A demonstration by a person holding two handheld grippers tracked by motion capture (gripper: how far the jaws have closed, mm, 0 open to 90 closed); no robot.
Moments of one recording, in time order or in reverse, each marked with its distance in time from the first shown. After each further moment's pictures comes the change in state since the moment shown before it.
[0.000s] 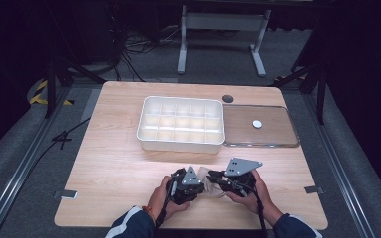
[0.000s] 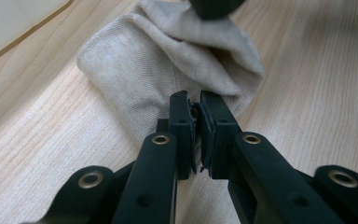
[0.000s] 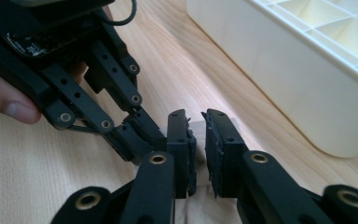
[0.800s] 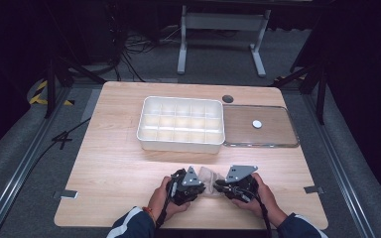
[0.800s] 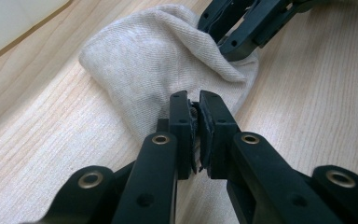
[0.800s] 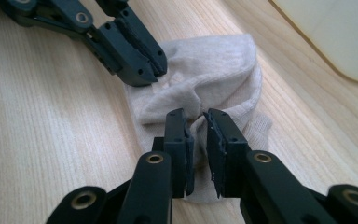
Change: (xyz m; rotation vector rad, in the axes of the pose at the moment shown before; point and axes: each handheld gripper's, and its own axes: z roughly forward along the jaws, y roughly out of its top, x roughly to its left) left arm -0.001 0.000 0.000 0.008 -0.004 0.005; right arm -0.004 -0.029 0.003 0.194 0.002 -0.007
